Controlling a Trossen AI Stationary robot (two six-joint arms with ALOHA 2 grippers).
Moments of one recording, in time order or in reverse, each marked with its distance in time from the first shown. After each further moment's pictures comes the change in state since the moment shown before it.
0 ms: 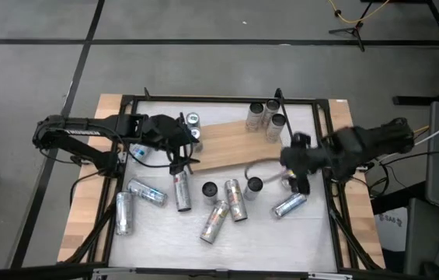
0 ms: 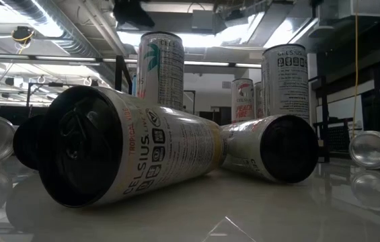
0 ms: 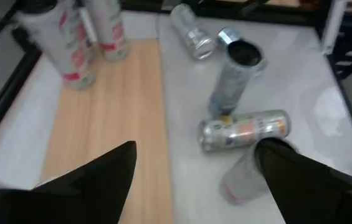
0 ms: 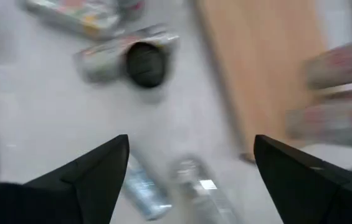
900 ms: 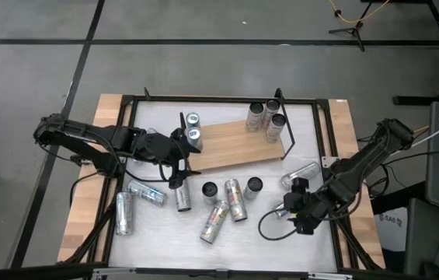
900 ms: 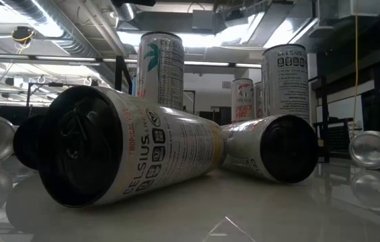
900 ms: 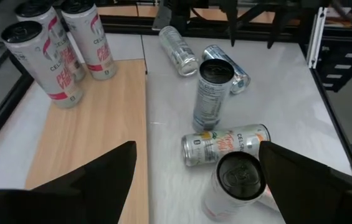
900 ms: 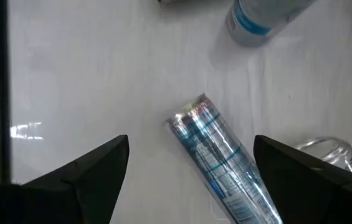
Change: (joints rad) left arm -0.186 0.002 0.000 0.057 -0.185 -0.079; right arm 0.378 -0.045 -0.594 0.489 0.009 0.327
